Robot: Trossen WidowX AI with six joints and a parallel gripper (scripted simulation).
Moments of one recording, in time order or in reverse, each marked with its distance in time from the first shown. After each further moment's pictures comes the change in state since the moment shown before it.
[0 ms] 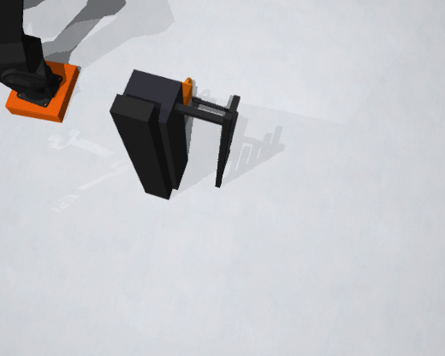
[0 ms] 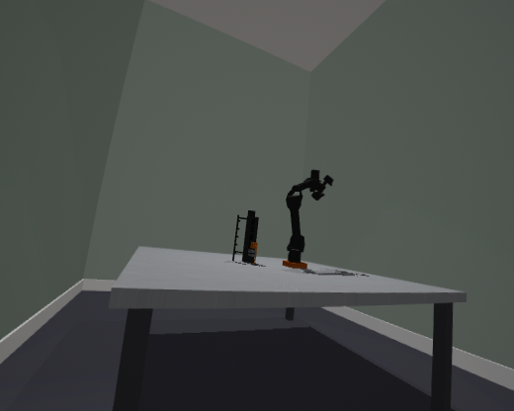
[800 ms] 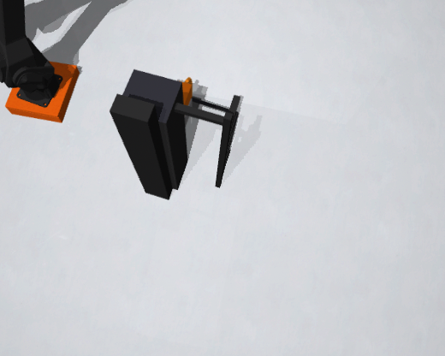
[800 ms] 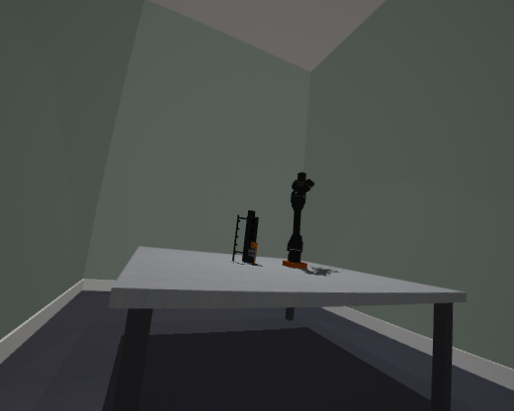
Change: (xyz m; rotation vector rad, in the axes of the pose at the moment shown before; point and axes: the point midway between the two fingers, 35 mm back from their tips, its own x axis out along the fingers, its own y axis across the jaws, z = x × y) arm -0.038 0.113 0.107 -0.023 -0.319 0.314
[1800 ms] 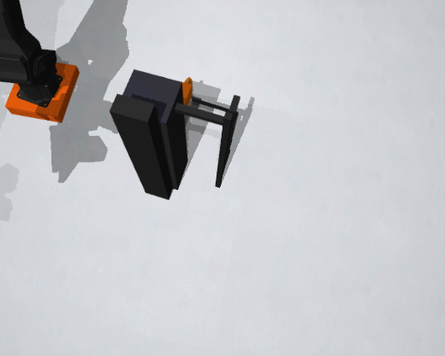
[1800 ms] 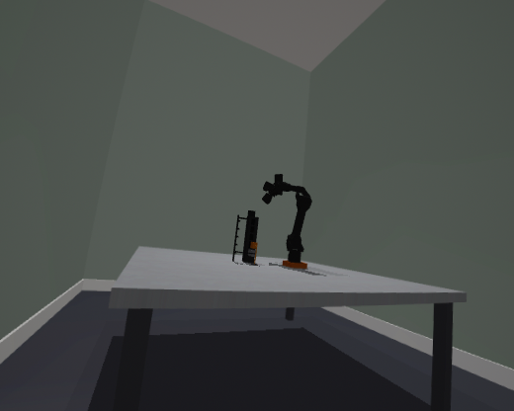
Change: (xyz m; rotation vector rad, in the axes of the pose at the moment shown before) arm -0.092 0.179 0.165 -0.083 -0.522 0.489
